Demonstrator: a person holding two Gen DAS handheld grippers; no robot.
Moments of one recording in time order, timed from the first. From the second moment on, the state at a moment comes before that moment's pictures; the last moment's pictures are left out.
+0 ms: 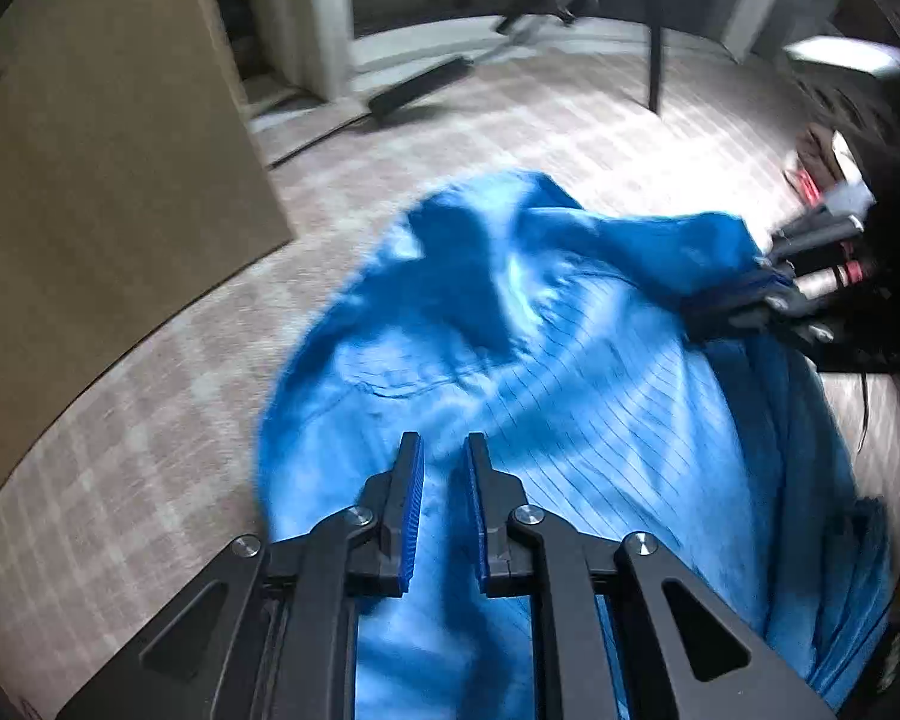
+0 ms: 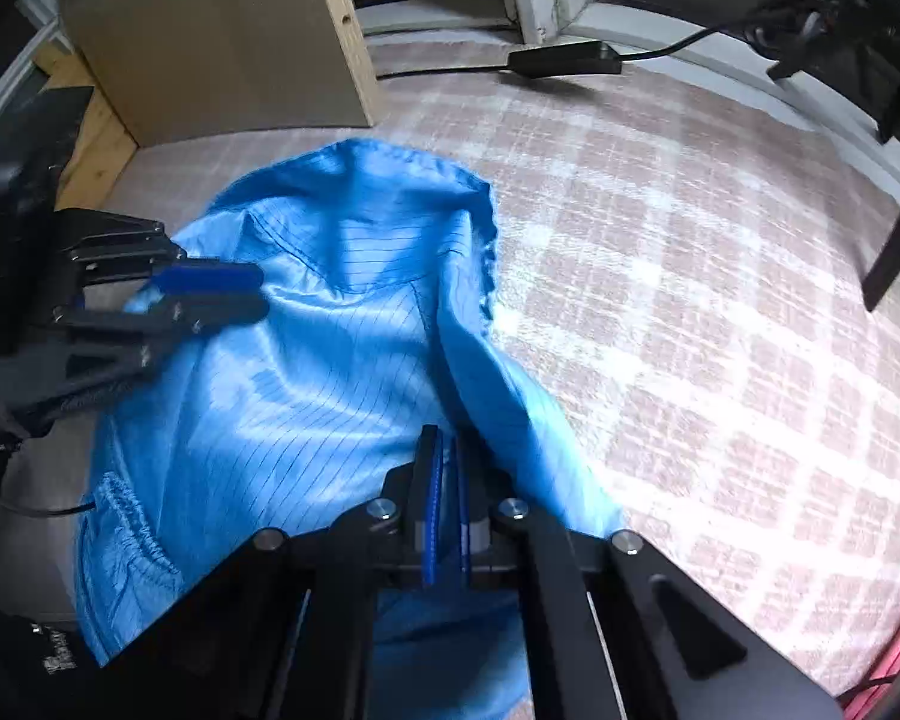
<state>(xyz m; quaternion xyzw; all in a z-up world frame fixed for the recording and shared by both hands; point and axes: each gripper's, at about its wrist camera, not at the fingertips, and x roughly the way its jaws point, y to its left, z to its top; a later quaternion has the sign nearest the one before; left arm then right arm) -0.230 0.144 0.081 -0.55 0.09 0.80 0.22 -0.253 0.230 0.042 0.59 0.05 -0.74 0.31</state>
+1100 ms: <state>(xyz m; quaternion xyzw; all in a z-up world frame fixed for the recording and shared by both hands) -0.158 0.075 0.152 -0.54 -0.04 0.79 0.27 -0.220 0.266 0.125 0.51 0.01 -0.80 0.33</state>
